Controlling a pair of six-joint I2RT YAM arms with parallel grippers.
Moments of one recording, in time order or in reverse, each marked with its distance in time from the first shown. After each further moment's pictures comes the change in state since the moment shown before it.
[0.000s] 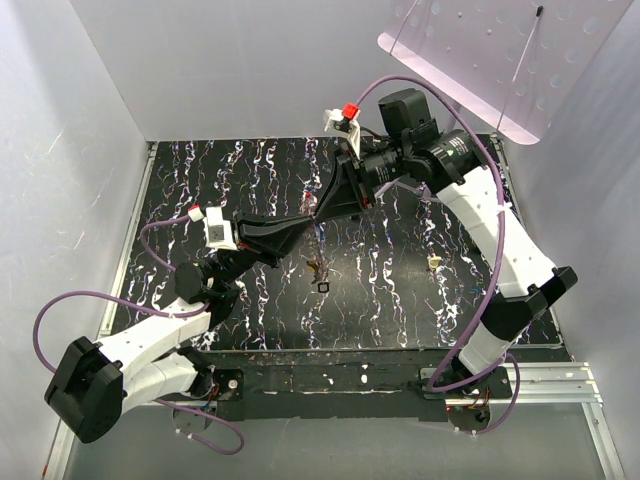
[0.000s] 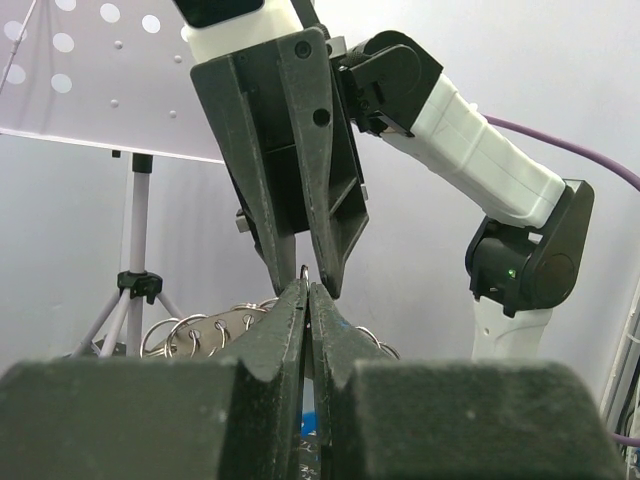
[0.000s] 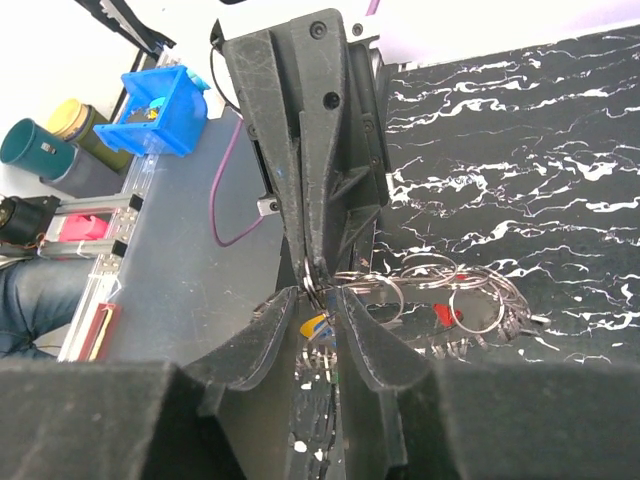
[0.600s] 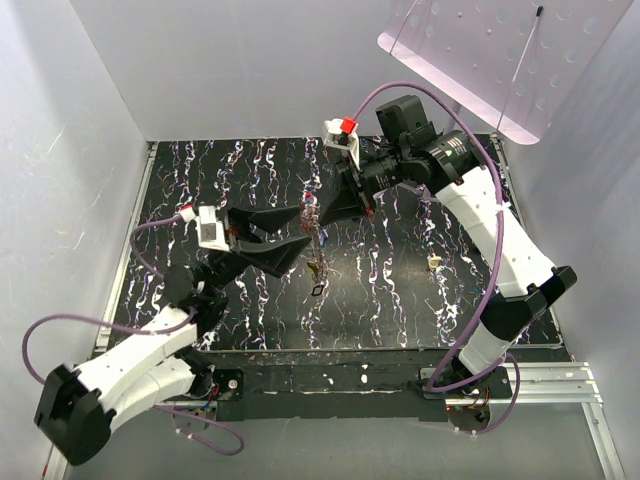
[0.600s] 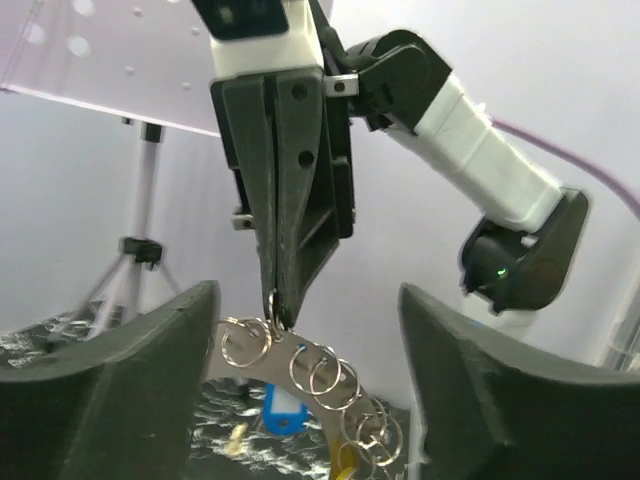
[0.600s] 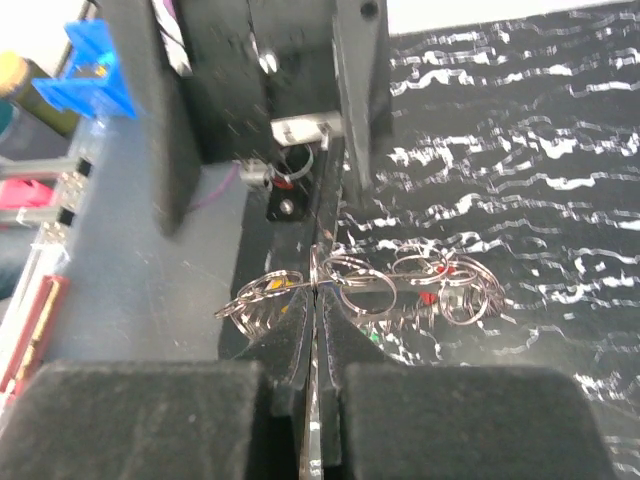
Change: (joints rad) left arm 0.001 -0.092 0.000 -0.151 -0.025 -0.013; right arm 0.003 0.000 -0.018 -0.063 0.046 -0.138
